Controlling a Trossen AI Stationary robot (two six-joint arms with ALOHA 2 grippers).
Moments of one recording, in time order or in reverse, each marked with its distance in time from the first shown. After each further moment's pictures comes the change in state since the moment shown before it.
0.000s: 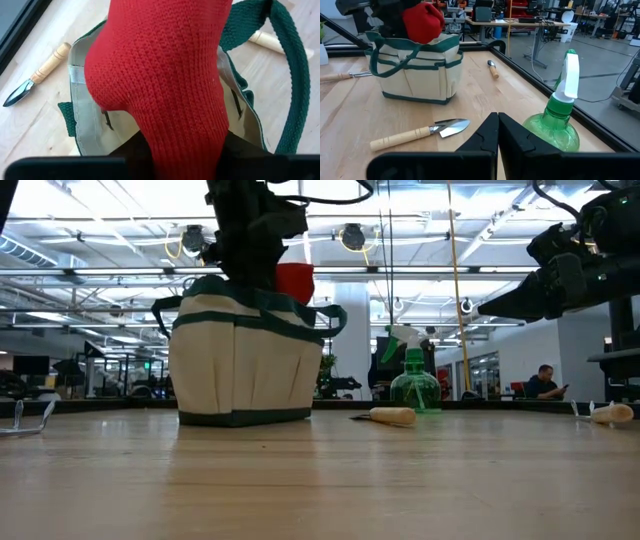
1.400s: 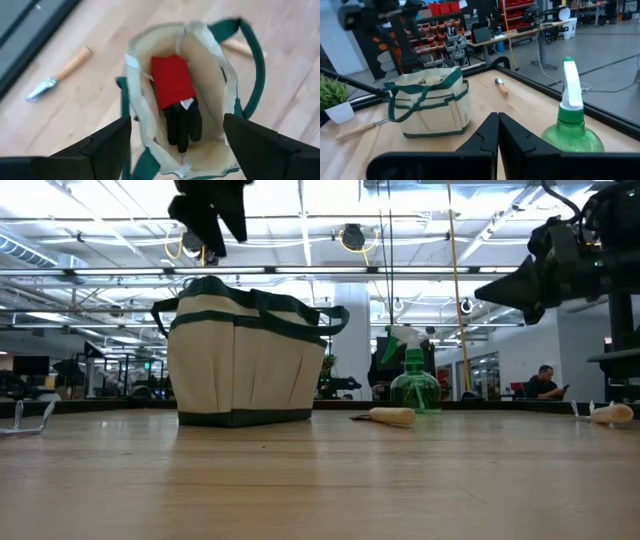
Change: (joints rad) left arm 0.005 -0.277 -0.001 -0.118 0.033 0.028; right arm 0.000 0.000 0.000 0.103 -0.004 0.266
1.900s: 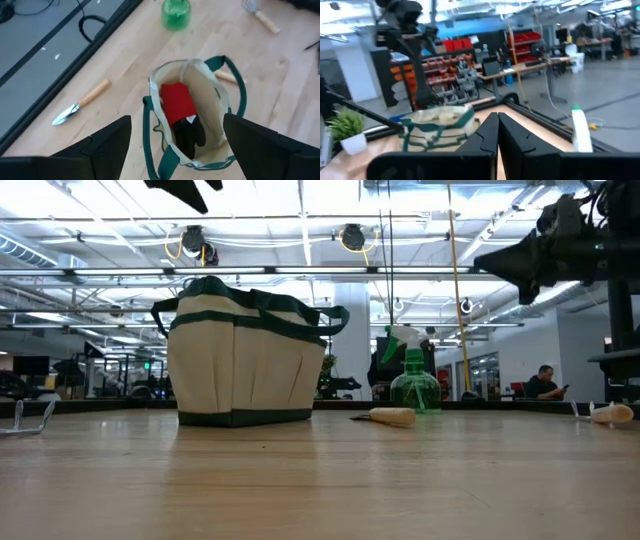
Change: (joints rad) left arm 0.000 -0.226 0.000 -0.004 -0.043 0.098; right arm 0.000 0.000 0.000 0.194 -0.021 0.018
